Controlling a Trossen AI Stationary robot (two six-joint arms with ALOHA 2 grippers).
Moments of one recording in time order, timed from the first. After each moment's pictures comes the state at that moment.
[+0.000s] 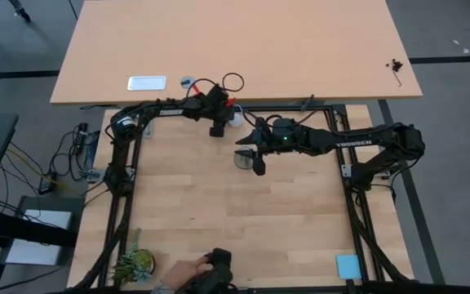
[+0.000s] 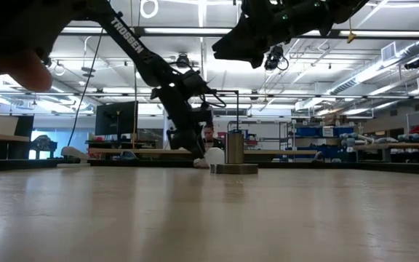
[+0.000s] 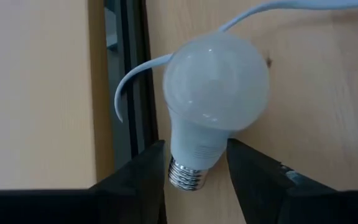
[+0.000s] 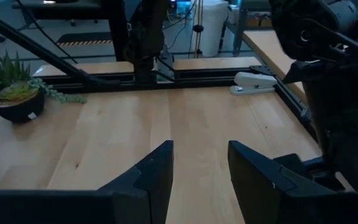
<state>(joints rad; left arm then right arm) 0.65 2.04 1.39 -0.23 -0.01 0.88 -0.18 1.46 0.96 0.18 -0.08 -0.02</state>
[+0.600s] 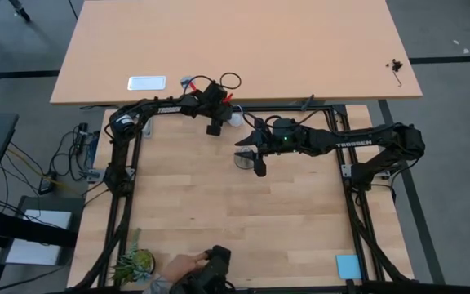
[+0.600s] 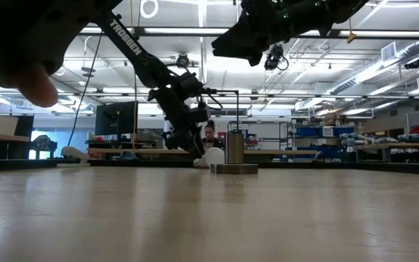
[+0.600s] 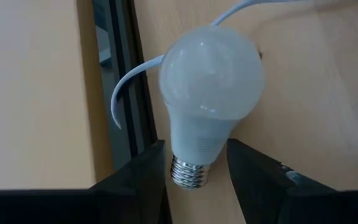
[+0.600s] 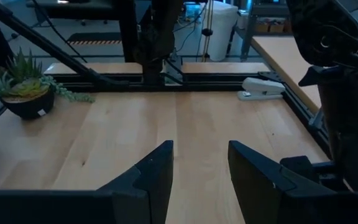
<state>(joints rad) 0.69 2.04 1.39 -0.24 0.08 0.98 -0.18 1.46 0.96 0.19 -0.11 -0.05</state>
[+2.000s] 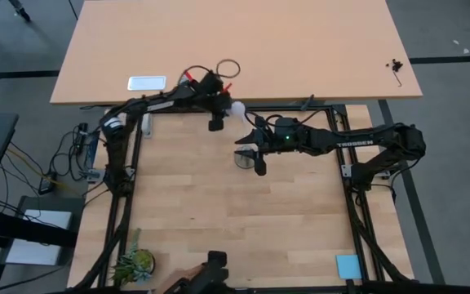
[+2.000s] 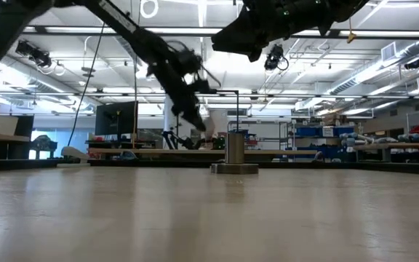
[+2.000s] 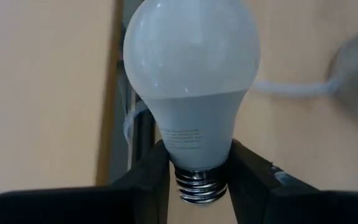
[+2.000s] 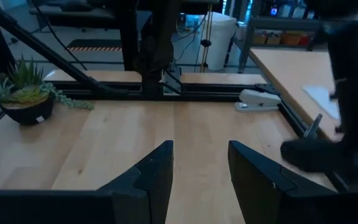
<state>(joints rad) 0.68 1.91 1.49 -0.45 0.20 0.68 -0.18 1.44 0.96 0.22 -0.11 -0.08</state>
